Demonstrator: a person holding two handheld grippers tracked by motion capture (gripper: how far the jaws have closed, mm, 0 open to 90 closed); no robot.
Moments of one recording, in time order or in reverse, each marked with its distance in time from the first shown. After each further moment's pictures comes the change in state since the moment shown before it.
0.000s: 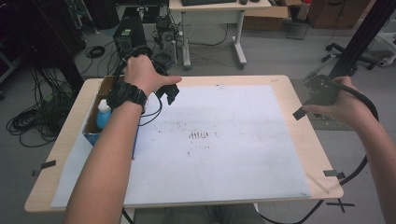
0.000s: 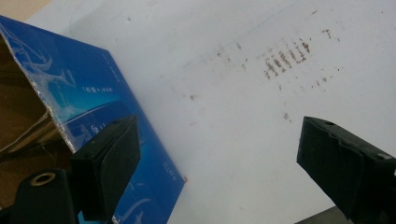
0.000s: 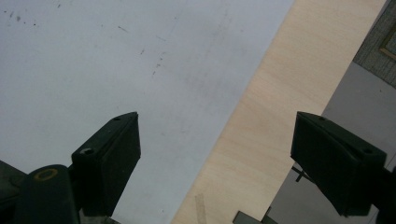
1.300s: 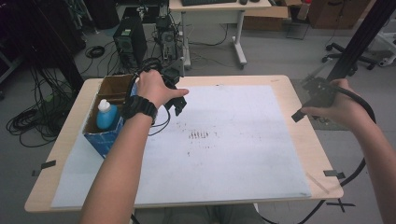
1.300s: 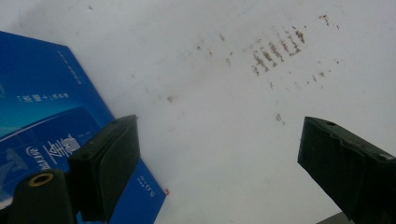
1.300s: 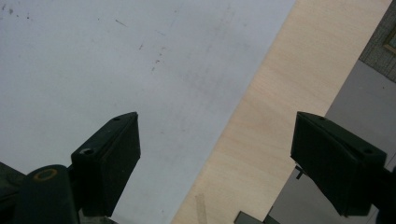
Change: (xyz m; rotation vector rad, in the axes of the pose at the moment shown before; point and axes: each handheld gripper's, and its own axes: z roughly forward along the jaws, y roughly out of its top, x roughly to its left) left arm -0.014 0.001 0.046 0.047 -0.035 0.023; right arm 0.001 0.000 0.010 0.020 0.001 -0.003
